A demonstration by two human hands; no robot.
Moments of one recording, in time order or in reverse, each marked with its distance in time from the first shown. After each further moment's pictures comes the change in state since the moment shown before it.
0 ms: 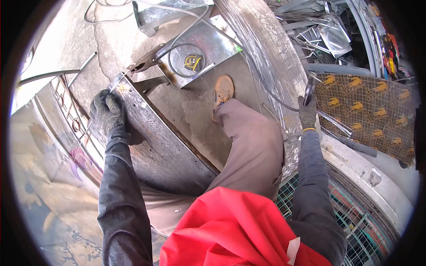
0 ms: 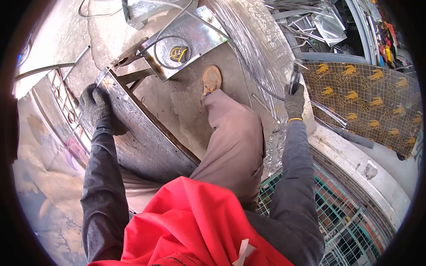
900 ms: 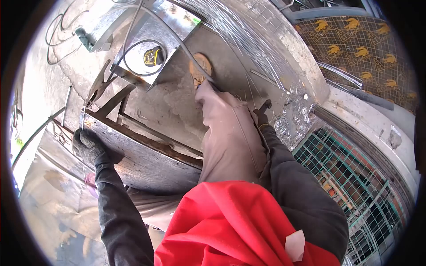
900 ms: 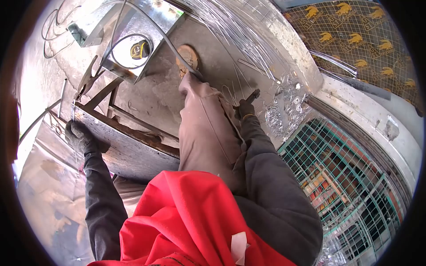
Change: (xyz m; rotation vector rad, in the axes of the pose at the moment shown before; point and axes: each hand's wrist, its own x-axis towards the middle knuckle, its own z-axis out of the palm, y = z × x) left_hand -0.001 -0.012 0.020 -0.112 0.002 0.090; right_hand -0.216 0.095 0.157 0.425 -0.622 0.798
